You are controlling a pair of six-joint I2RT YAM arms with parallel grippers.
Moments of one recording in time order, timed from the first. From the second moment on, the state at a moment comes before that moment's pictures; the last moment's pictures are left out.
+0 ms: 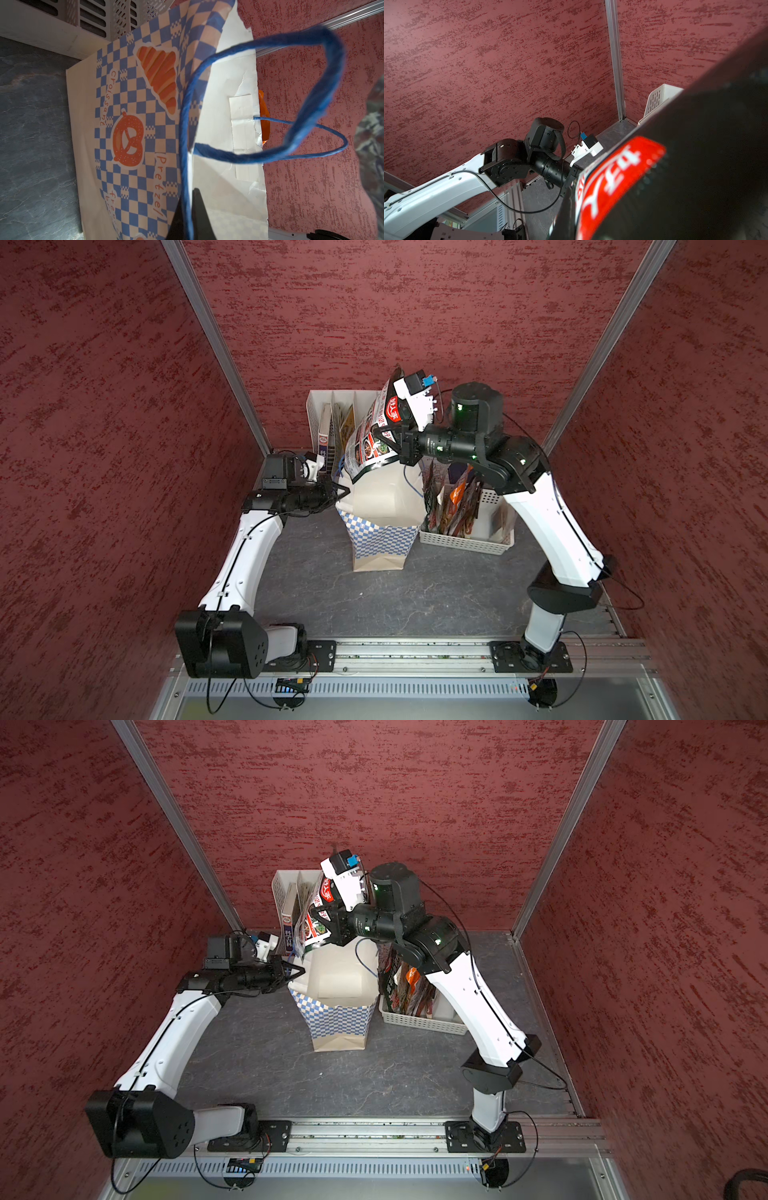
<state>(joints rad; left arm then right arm) -0.01 1.29 1.22 -0.68 0.78 -0.53 0.78 1.86 2.51 -0.83 -0.35 0.24</state>
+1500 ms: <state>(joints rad) -0.03 1.29 1.35 -0.89 0.55 -0.42 0.71 1.94 2.16 -1.08 -0.21 0.23</state>
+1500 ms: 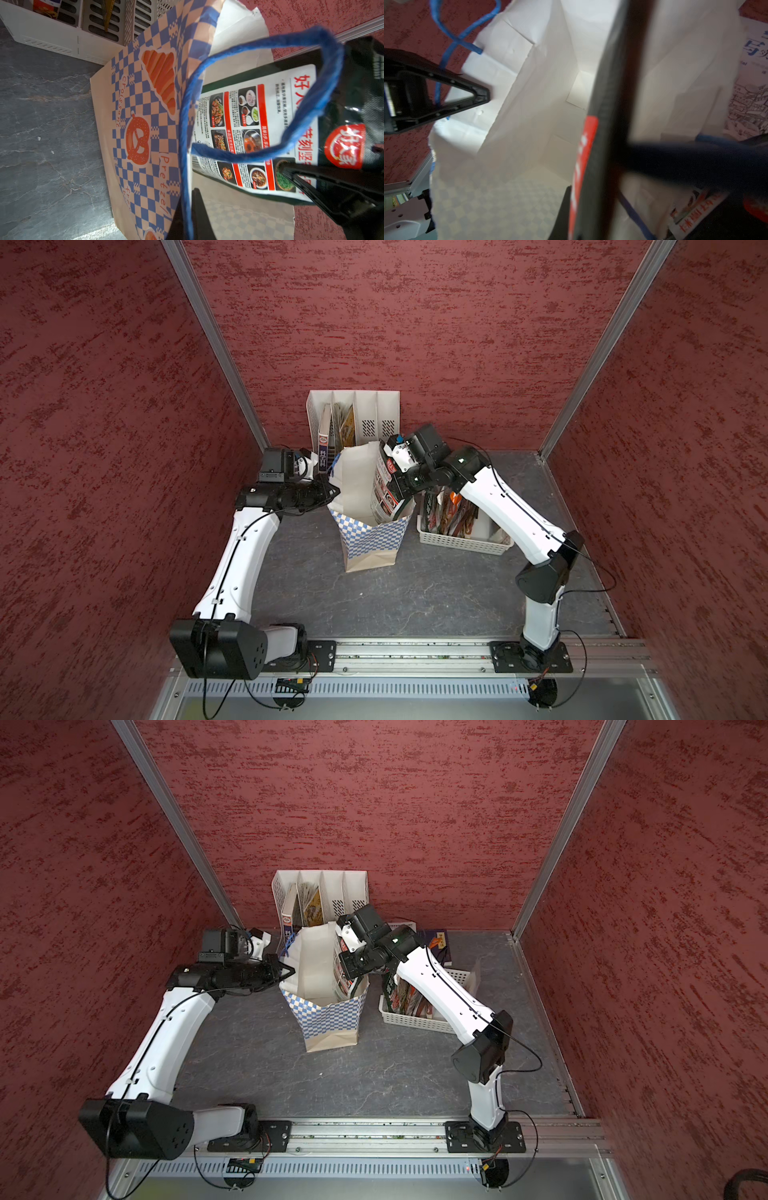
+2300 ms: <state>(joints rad) -0.06 1.32 1.36 -0.88 0.53 -0.41 0.68 1.96 2.12 -1.05 -0.20 0.35</state>
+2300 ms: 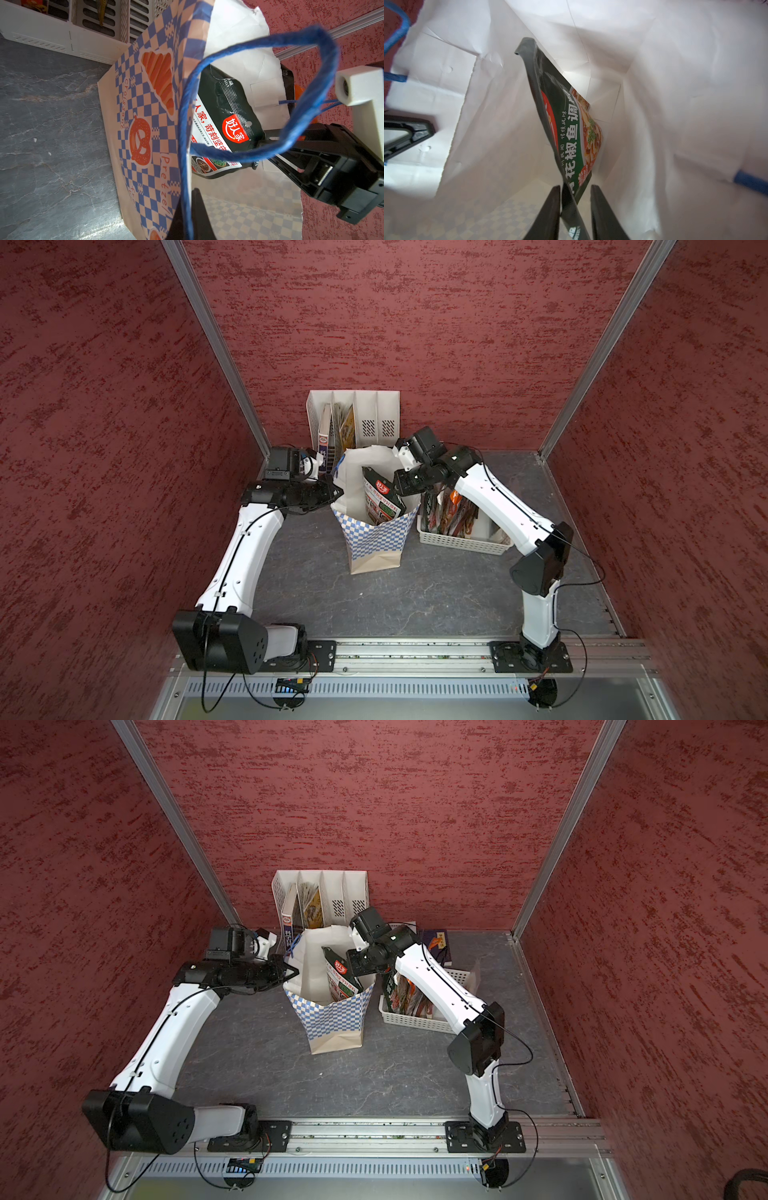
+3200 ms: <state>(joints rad) -0.27 1.44 1.52 -0.86 0.49 -0.46 0.22 1.28 1.35 -0.92 -0.12 0.46</state>
